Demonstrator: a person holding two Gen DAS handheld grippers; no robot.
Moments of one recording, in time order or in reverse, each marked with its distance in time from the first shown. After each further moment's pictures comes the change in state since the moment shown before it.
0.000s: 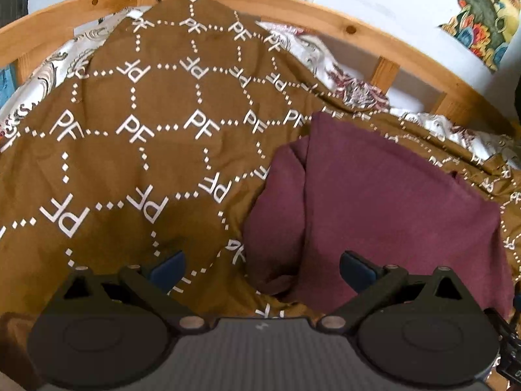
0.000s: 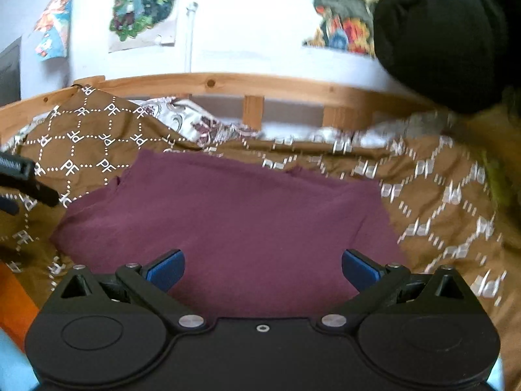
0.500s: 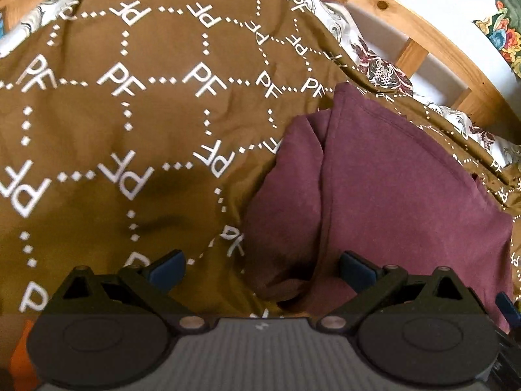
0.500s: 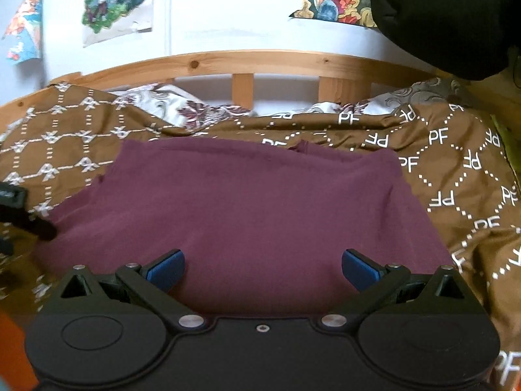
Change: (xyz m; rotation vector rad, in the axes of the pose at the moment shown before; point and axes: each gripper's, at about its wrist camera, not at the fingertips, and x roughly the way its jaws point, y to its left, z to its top) left arm 0.045 0.011 0.008 -0.108 0.114 -0.036; right arm 0.057 0.018 -0.001 0.036 0.011 -0.089
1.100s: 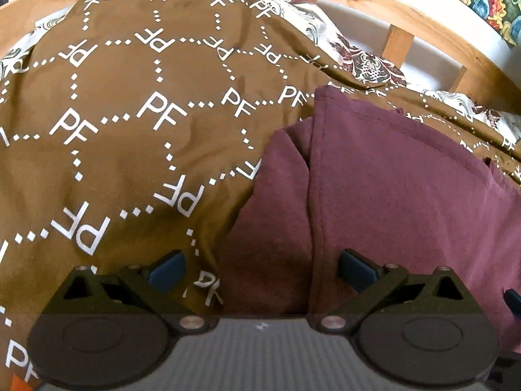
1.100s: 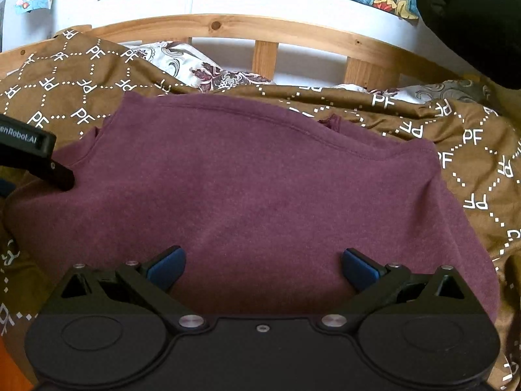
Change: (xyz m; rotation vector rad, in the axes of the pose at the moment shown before) left arm 0.028 -0.030 0.008 0.144 -0.077 0.069; right arm 0.035 0.021 -0.015 -0.114 0.079 0.013
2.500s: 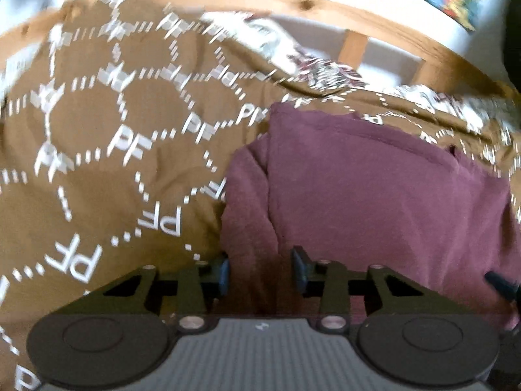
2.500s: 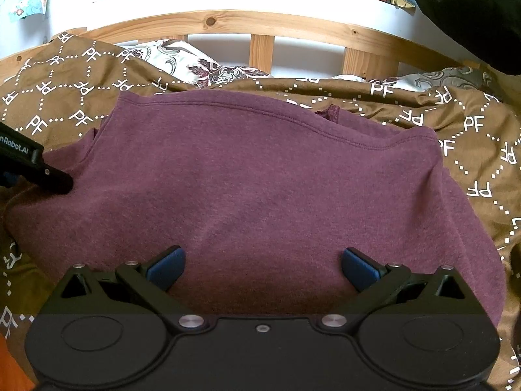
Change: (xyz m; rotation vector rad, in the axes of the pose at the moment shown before) left arm -0.022 -0.021 -0.001 0.169 -0.076 -0.051; right arm 0.002 -0.002 -0.001 0.023 0.015 0.009
